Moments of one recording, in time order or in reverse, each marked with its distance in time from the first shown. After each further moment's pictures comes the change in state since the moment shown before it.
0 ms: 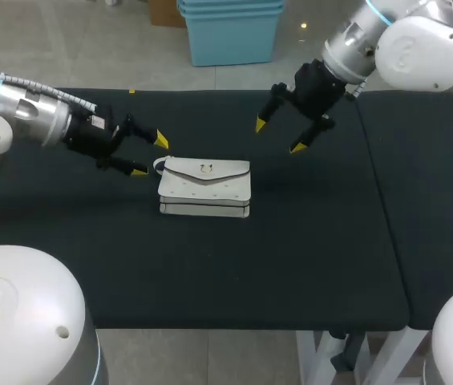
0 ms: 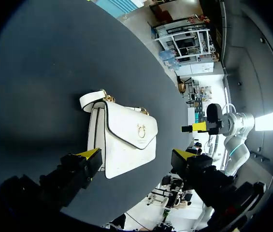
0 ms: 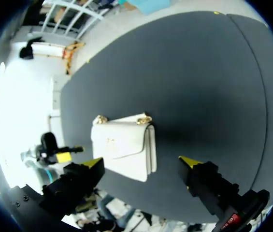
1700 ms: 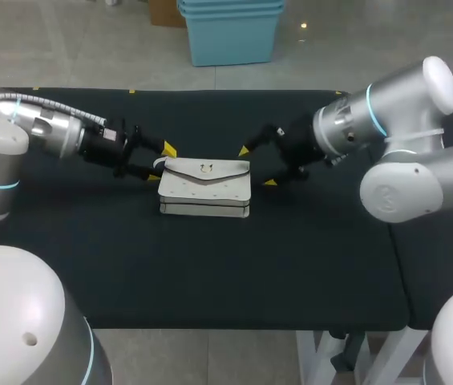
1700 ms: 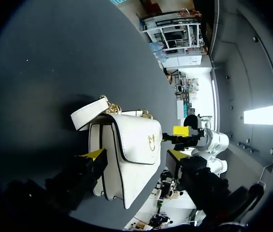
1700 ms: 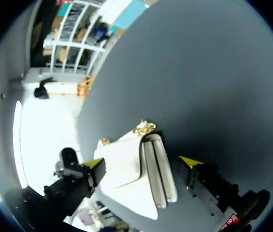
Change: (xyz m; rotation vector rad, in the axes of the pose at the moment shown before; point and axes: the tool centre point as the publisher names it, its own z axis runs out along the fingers) left arm -0.030 -0.023 0.047 -0.084 0.148 0.032; right arm -0.006 0.001 0.094 -0.224 0.253 0.200
